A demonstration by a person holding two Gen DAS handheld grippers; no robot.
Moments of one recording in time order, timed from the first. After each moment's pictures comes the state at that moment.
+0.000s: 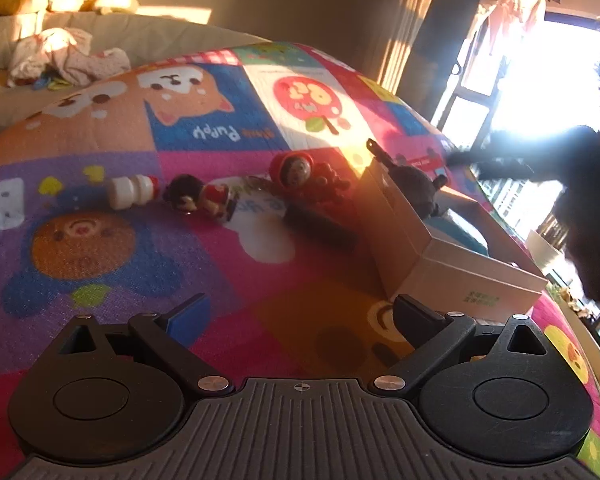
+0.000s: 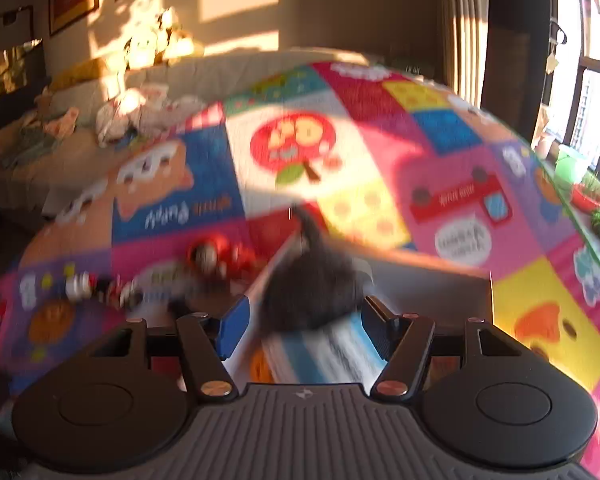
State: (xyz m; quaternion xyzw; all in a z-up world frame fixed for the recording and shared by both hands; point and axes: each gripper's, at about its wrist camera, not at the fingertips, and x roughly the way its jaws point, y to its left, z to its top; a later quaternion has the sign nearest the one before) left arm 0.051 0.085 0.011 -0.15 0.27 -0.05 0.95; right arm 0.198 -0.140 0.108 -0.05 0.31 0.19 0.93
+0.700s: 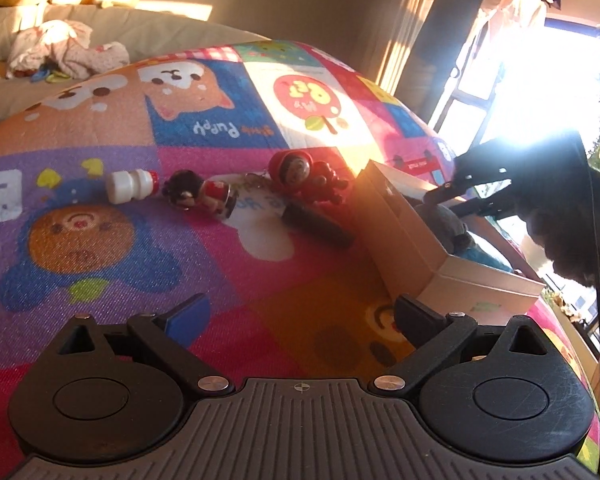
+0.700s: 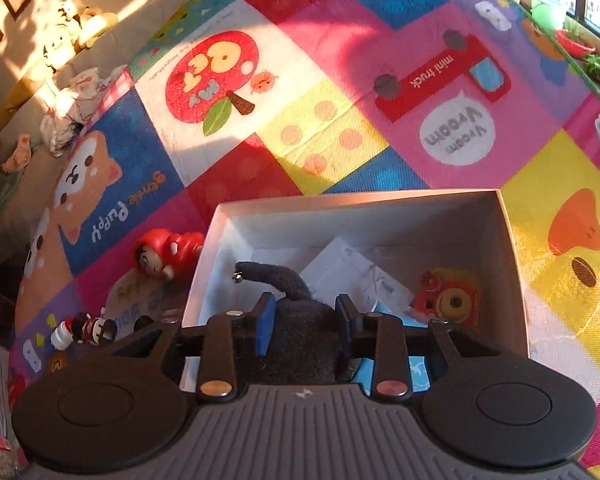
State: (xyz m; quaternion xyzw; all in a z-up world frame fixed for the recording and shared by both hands) left arm 0.051 0.091 0.008 -0.17 0.27 -0.06 0.95; right arm 0.285 -0.167 0.068 0.08 0.48 0.14 0.87
